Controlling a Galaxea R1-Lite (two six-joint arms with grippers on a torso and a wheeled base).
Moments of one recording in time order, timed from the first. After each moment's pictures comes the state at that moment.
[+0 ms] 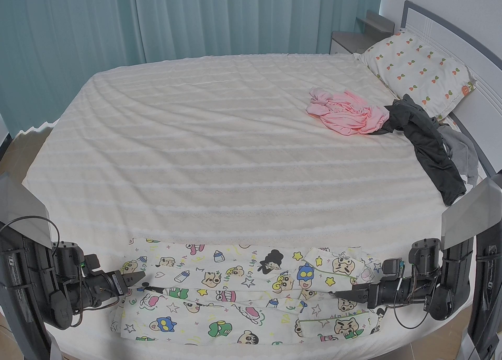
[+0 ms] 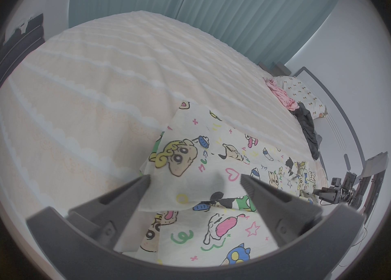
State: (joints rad) left arm 0.08 2.23 -0.02 -1.55 -0.31 -0.34; right arm 0.22 2.35 -0.14 -1.55 0.61 0.27
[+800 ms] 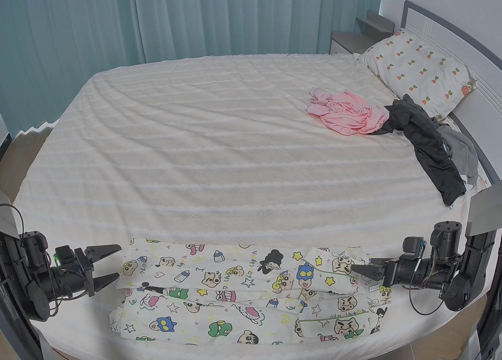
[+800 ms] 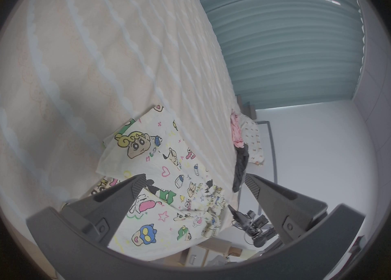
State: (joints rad) left arm 0.34 2.10 -0.02 -1.55 -0.91 -0.86; right arm 0.14 2.17 -0.13 -1.53 0.54 0.27
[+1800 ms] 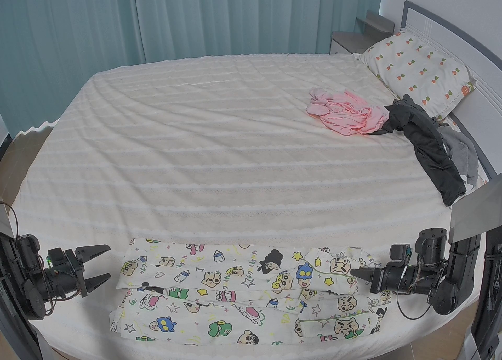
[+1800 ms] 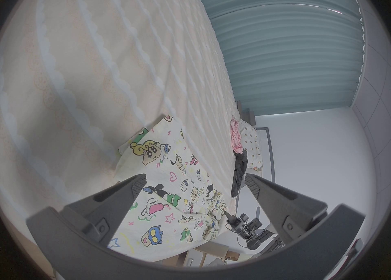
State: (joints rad) left arm 0.46 2.13 -0.02 -1.55 -0.99 -0.84; right arm 0.20 2.28 -0.17 -1.55 0.47 0.27
